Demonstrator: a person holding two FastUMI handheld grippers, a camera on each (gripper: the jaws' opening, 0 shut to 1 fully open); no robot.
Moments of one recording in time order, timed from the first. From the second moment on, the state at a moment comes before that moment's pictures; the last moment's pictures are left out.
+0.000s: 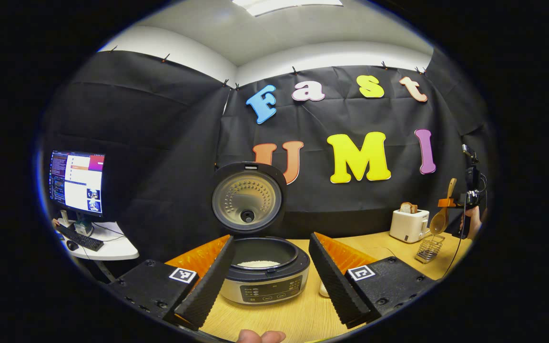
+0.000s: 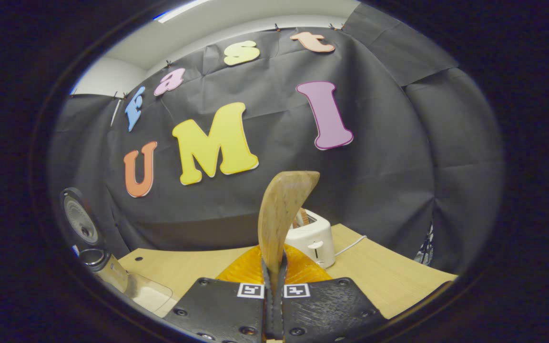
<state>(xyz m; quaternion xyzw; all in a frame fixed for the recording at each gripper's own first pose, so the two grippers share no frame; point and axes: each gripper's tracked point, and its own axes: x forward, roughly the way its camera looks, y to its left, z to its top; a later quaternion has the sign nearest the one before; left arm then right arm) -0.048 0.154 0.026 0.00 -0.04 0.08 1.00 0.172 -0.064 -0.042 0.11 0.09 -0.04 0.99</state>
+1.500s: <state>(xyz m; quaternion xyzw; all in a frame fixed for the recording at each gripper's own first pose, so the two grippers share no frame) -0.050 0.150 0.026 -0.02 -0.04 0.08 1.00 0.138 -0.090 -0.111 0.14 0.14 -0.09 0.98</state>
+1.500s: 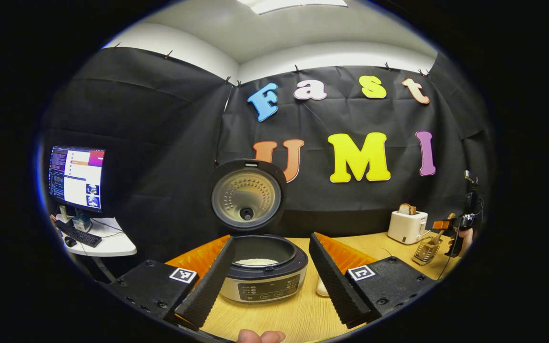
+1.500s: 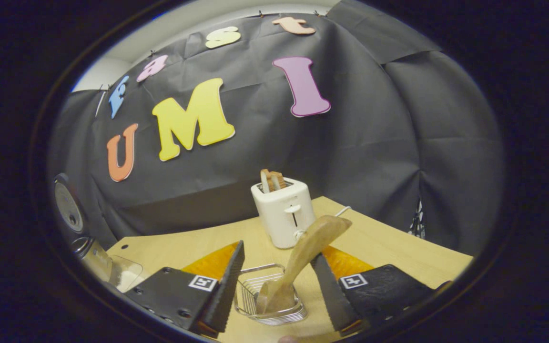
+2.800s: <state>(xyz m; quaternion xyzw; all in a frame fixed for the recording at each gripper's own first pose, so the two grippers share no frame) 0.059 0.152 0.163 -0.05 0.00 0.10 0.99 0.045 -0.108 -0.070 0.06 0.07 -0.07 0.99</state>
